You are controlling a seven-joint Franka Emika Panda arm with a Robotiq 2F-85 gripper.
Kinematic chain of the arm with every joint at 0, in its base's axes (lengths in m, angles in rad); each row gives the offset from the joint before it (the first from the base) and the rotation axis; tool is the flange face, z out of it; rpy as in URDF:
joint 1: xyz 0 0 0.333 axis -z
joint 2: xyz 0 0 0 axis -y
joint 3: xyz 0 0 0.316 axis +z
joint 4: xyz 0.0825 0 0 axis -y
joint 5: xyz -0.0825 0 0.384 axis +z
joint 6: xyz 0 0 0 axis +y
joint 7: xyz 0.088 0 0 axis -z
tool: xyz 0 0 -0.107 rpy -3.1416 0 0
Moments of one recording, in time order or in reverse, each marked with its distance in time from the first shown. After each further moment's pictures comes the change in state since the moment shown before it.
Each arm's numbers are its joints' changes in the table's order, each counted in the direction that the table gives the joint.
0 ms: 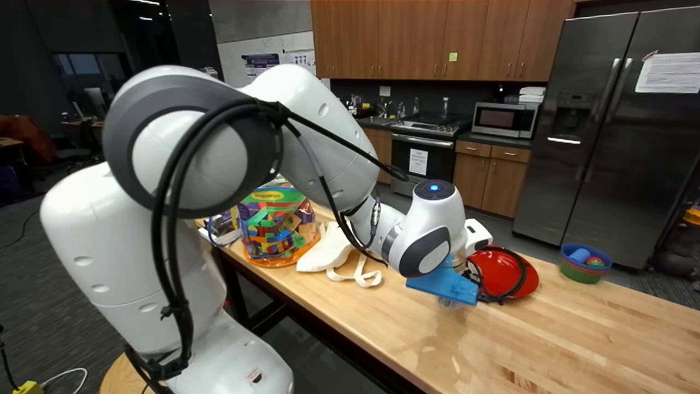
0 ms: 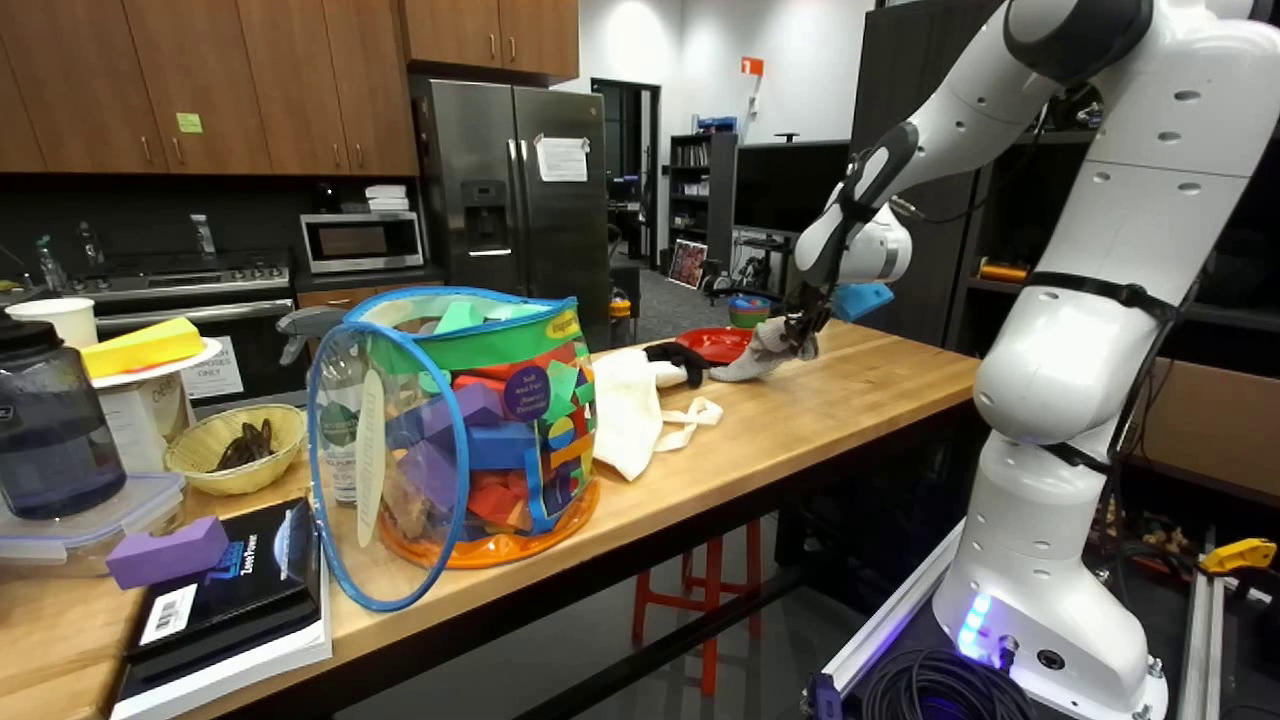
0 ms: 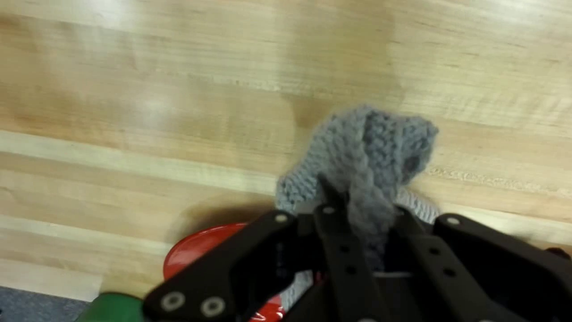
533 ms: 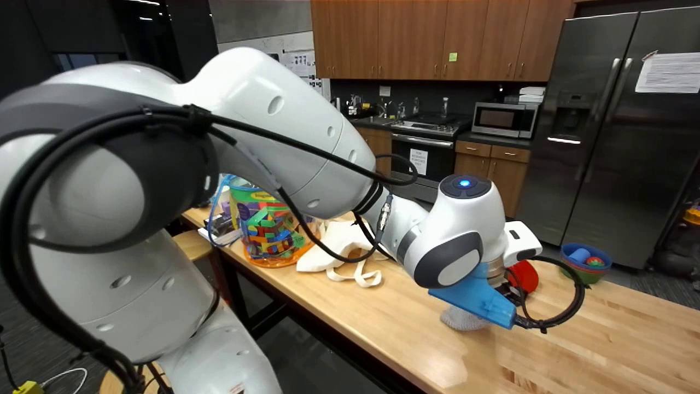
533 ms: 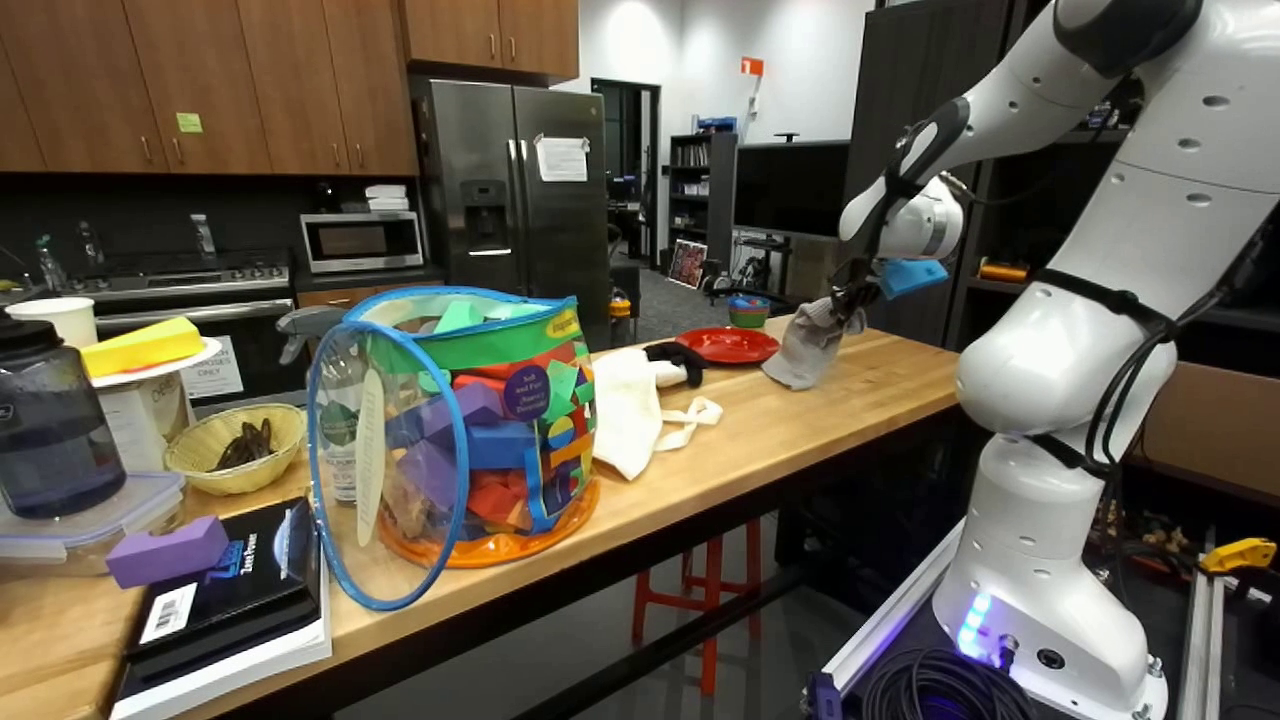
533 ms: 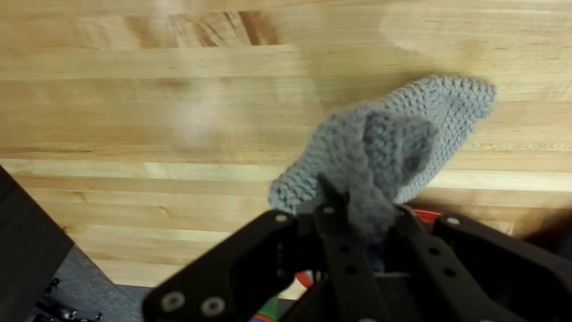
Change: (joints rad) arm 0.228 0.119 0.031 -0.001 -0.016 0.057 0.006
